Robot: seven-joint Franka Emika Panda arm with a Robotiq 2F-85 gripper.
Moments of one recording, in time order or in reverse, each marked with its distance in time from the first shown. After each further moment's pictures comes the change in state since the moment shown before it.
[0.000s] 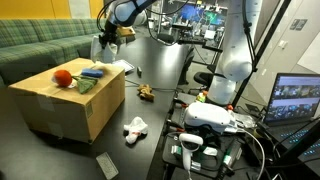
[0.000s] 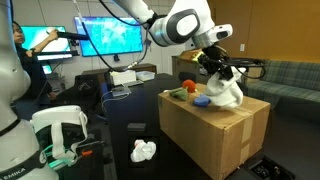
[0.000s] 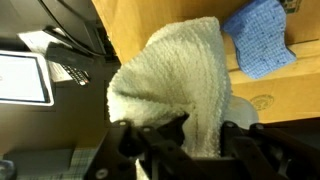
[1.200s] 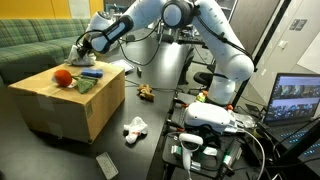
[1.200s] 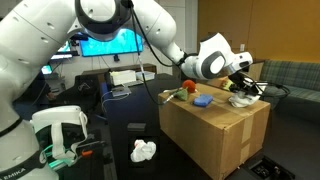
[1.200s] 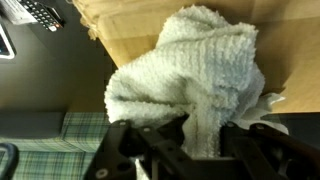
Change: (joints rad) arm 0.084 0.600 -0.109 0.584 -0.020 0.207 0.056
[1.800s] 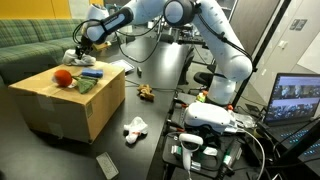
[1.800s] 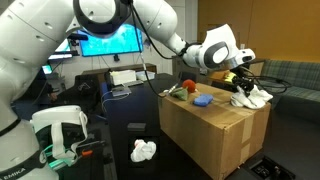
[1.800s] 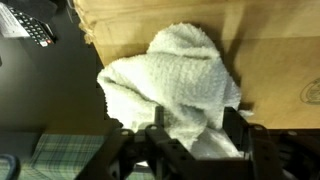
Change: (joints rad) arm -0.076 -0.029 0.119 0.079 0.009 -0.268 -0.139
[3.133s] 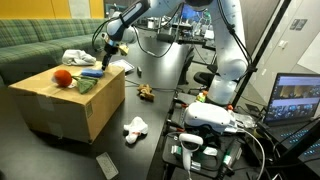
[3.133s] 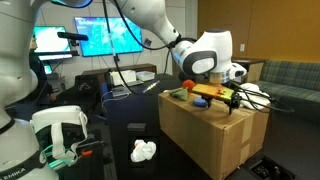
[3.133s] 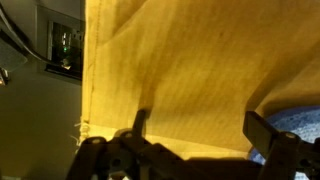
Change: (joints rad) arm -0.240 -0.278 0.202 -0.515 0.241 -0.001 -0.661
